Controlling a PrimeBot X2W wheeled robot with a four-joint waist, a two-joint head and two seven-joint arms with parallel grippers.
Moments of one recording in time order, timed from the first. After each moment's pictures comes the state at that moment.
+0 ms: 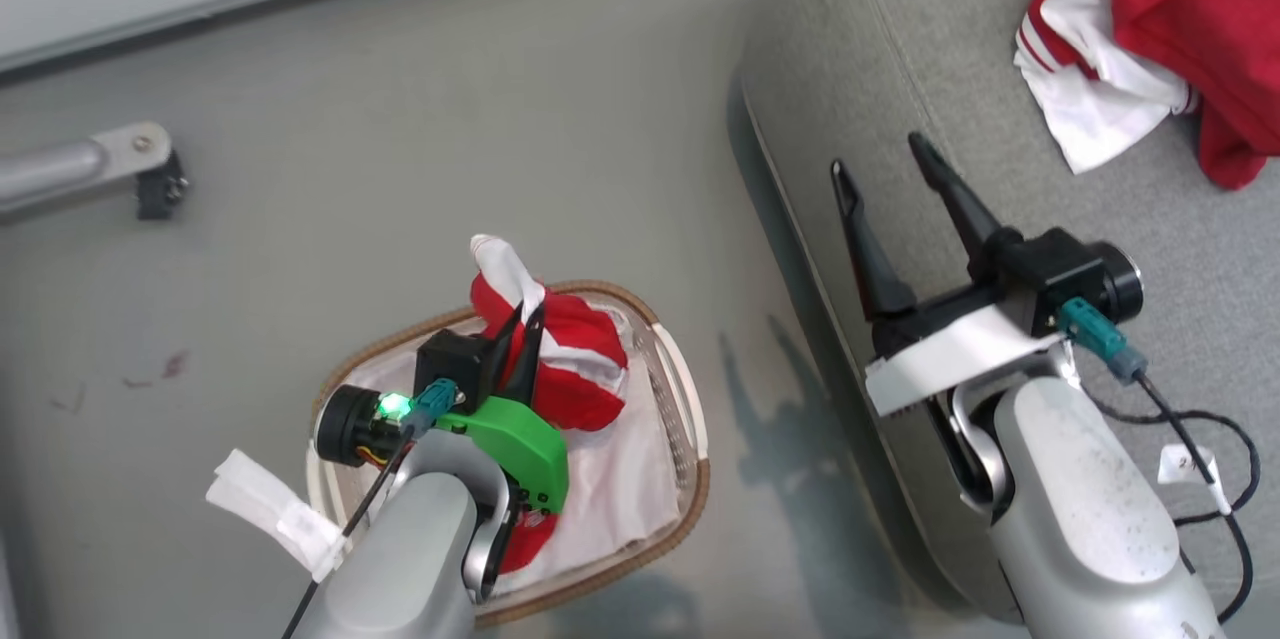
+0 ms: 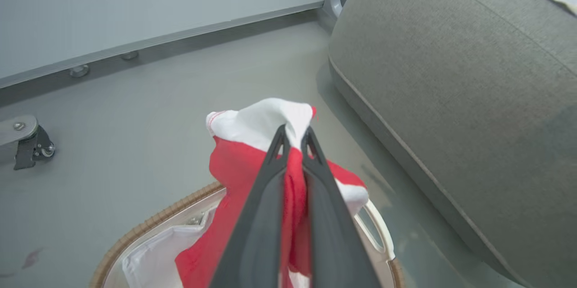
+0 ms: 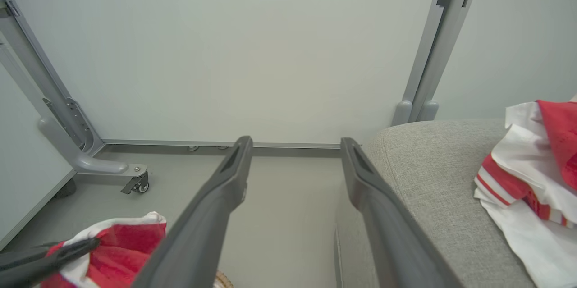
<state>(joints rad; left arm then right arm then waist) -0.50 0.05 -0.55 0.74 -0.38 -0.02 -0.26 -0.44 -0.05 0.19 0.25 0.15 0.13 -0.26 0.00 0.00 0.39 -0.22</state>
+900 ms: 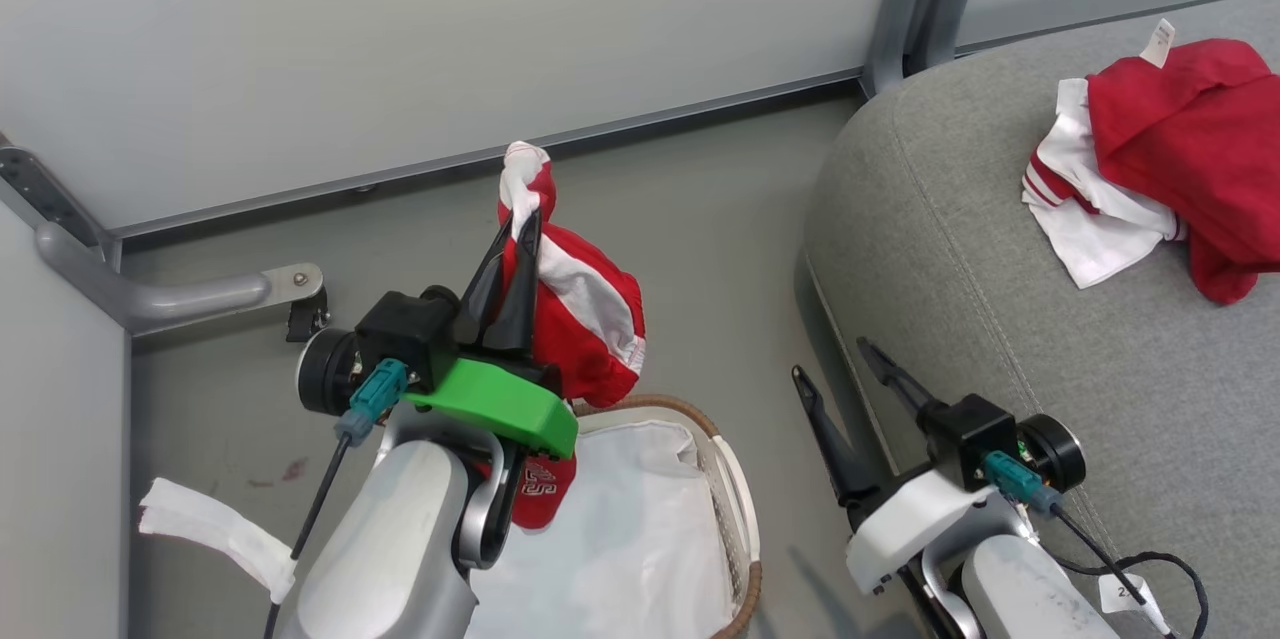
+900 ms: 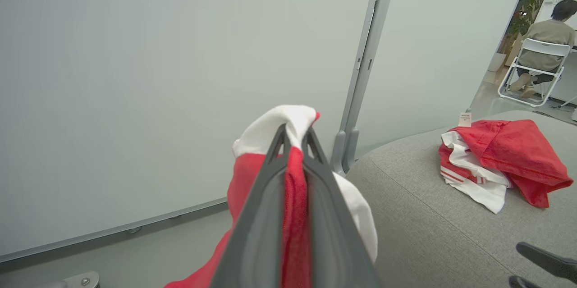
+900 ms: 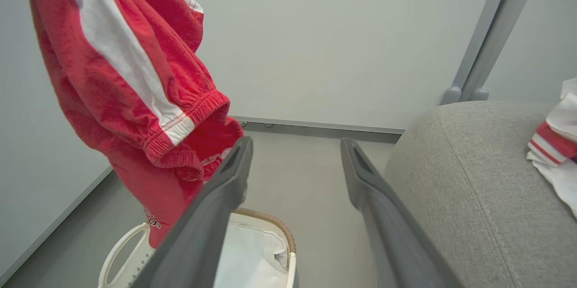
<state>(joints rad) -0.42 0.05 -0.43 0.36 -0.37 -0.04 -0.26 -0.23 -0.05 0.28 0.35 0.14 0.13 -0.26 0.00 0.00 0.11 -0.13</state>
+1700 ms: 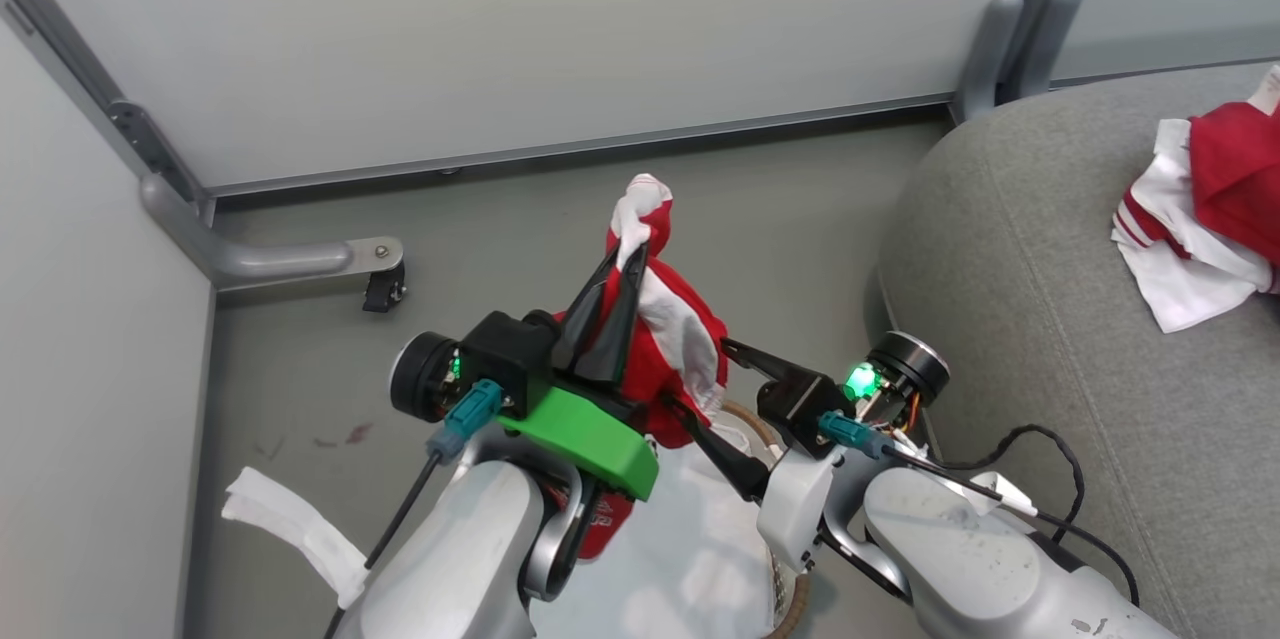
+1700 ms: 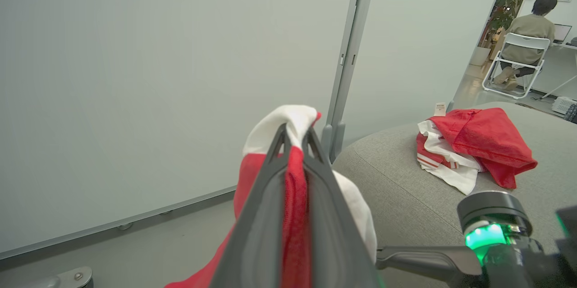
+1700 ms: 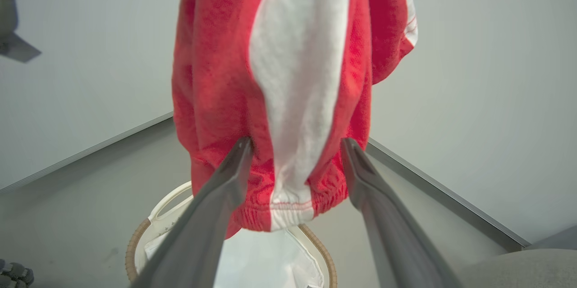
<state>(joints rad) -0.43 0.05 -0.61 0.34 -0.43 -0.02 -0.26 -0.56 -0.14 0.80 0.59 0.23 0.13 -0.26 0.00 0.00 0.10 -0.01</state>
